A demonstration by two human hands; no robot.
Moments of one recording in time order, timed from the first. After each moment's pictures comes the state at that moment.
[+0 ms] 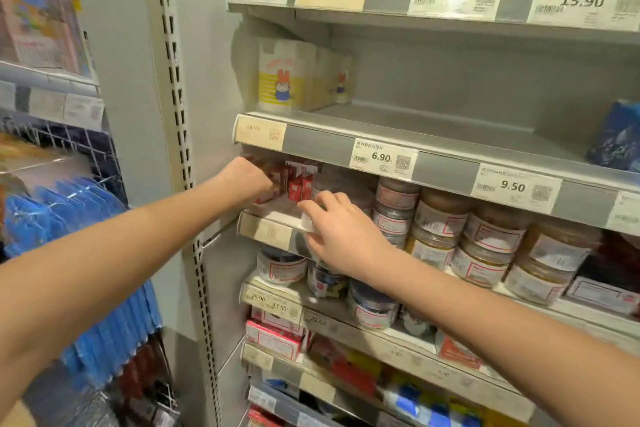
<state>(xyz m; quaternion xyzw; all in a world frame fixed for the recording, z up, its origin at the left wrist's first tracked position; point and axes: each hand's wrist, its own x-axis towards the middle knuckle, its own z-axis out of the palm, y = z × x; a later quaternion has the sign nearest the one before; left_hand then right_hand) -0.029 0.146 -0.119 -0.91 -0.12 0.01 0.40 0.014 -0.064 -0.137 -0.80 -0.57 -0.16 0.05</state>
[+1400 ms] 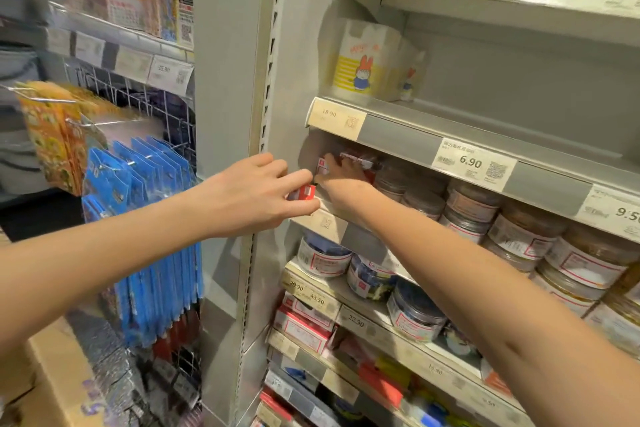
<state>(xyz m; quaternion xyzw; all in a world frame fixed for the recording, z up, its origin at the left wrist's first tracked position) -0.152 0.149 -0.140 -0.89 0.10 -0.26 0.36 0.065 0.109 -0.161 -0.88 -0.48 -0.08 -0.01</state>
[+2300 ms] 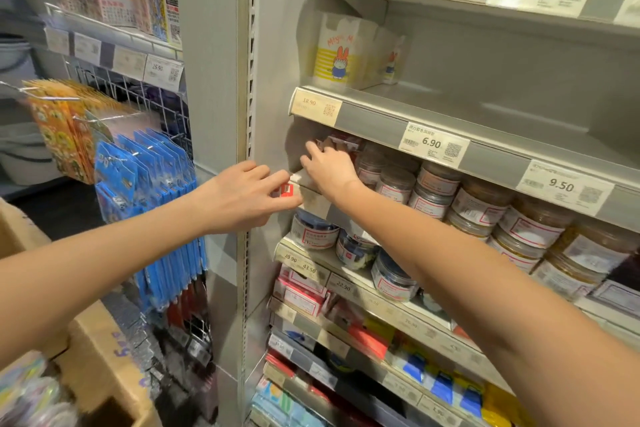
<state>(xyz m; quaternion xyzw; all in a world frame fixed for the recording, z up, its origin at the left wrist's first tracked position) -0.164 0.125 -0.151 -0.91 0.07 -0.24 0.32 0.011 0.045 -0.131 -0.76 -0.58 -0.26 -0.14</state>
